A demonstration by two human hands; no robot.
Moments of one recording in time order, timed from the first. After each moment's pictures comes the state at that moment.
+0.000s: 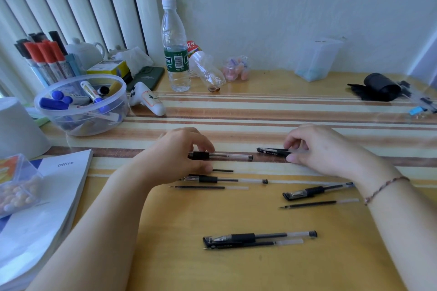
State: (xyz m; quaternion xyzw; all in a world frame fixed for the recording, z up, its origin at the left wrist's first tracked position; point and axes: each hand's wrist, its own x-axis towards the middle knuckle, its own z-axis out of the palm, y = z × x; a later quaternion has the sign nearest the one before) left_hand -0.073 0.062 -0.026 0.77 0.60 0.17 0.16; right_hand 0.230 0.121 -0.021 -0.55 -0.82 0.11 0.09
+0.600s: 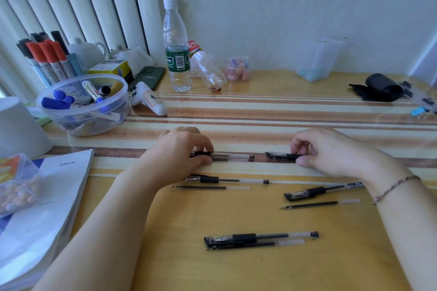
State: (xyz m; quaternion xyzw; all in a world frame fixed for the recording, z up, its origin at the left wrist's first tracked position) left_hand -0.071 0.064 -0.033 0.78 0.59 0.19 0.07; right_hand 0.237 0.119 -0.013 -0.56 -0.81 0.15 0.04
